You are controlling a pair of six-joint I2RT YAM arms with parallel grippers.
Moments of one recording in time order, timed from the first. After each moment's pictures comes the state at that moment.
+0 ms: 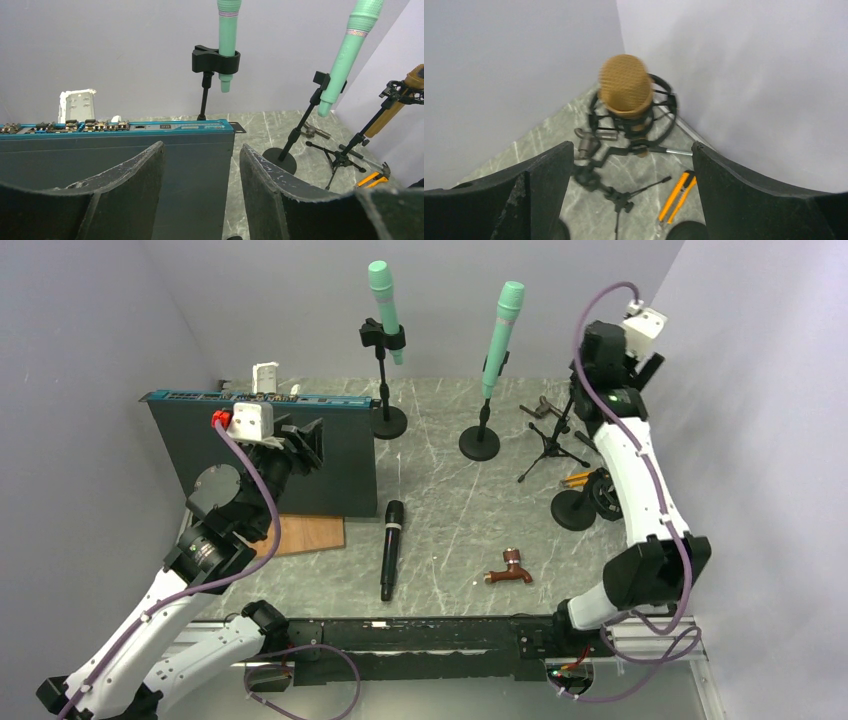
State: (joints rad) left arm -0.66 0.72 1.00 -0.09 -0.43 -0.10; right arm 0.05 1.48 1.59 -0.42 0.72 0.30
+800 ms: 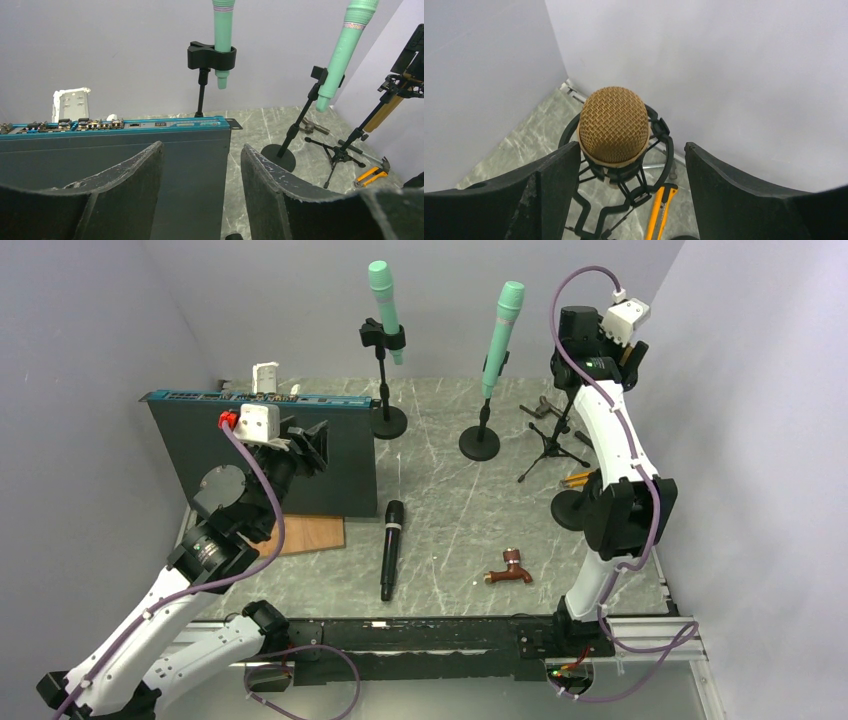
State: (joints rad) left arm -0.69 0.73 0.99 -0.08 -0.44 -0.09; right arm 0.10 1.83 1.89 -0.53 1.08 0.34
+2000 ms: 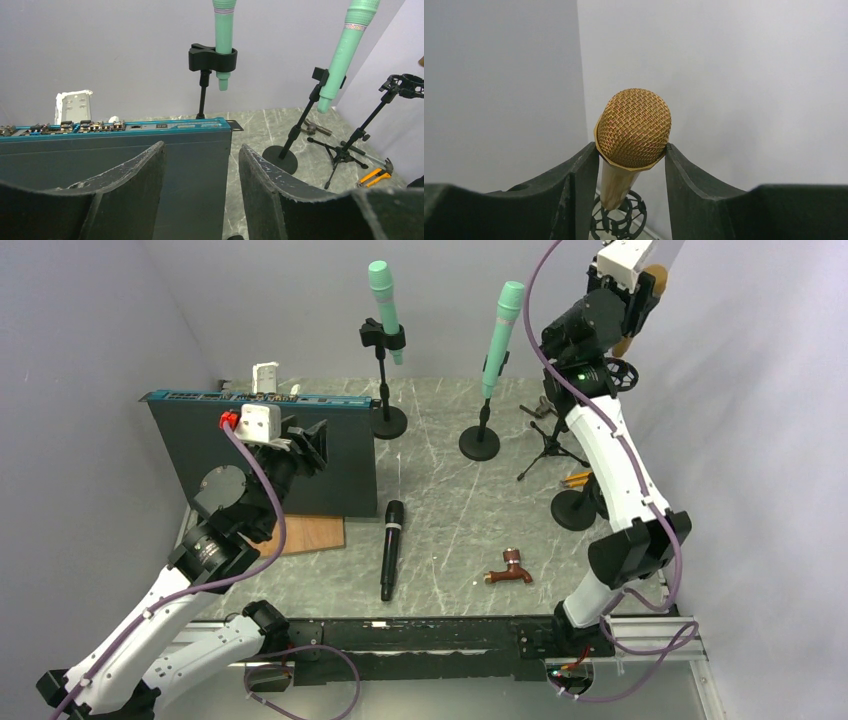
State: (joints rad) left arm -0.70 0.73 0.99 -0.07 -0.46 -0.07; right arm 0.27 1.68 1.90 0.31 1.14 -0.57
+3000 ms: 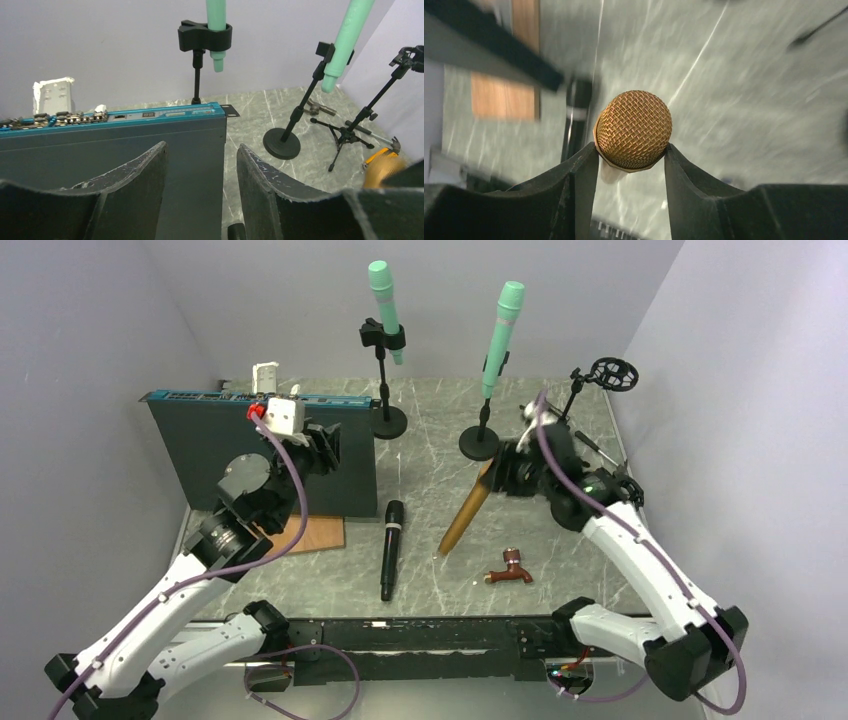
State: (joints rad) left arm -0.70 0.80 0.99 -0.08 -0.44 -0.08; right arm 0.43 1.06 1.16 -0.65 0.03 0.45
